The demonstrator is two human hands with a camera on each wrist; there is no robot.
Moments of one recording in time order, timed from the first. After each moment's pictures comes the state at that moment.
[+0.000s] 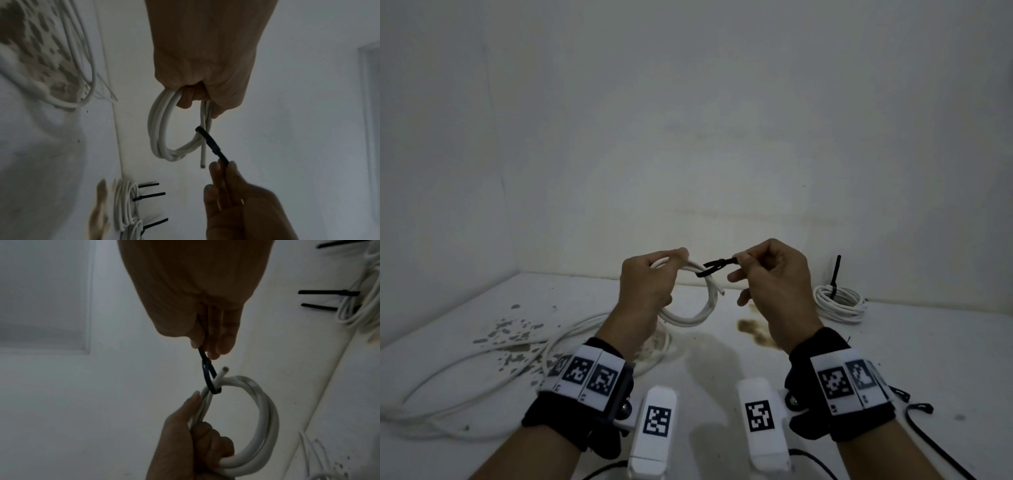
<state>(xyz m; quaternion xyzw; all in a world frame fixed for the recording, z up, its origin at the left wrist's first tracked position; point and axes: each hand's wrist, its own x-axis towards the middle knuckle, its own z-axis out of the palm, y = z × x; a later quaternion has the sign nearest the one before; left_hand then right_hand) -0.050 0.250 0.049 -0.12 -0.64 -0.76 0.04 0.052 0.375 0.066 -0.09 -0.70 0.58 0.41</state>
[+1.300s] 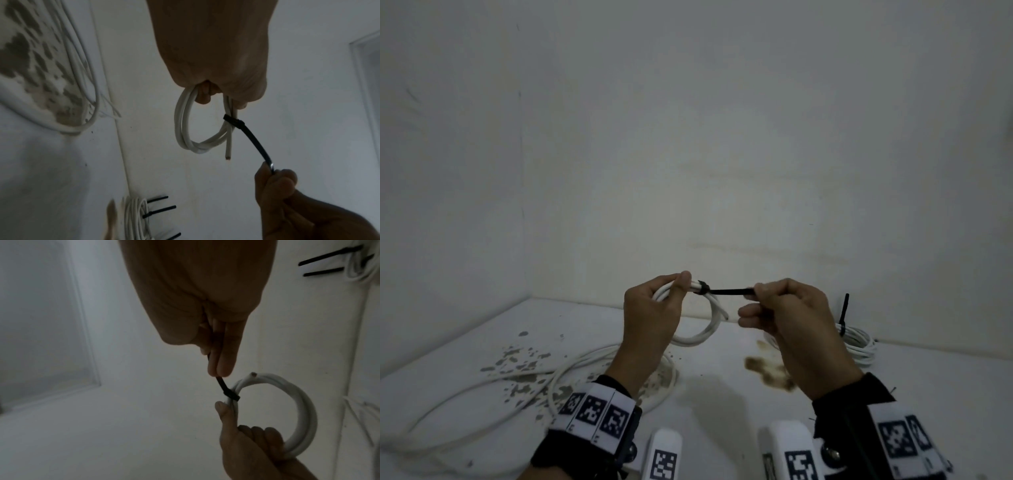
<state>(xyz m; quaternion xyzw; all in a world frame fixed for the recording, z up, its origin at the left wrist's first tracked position) -0.048 0.239 0.050 -0.22 -0.58 -0.76 0.17 0.071 0.369 0.090 -0.05 -0.61 0.72 0.33</state>
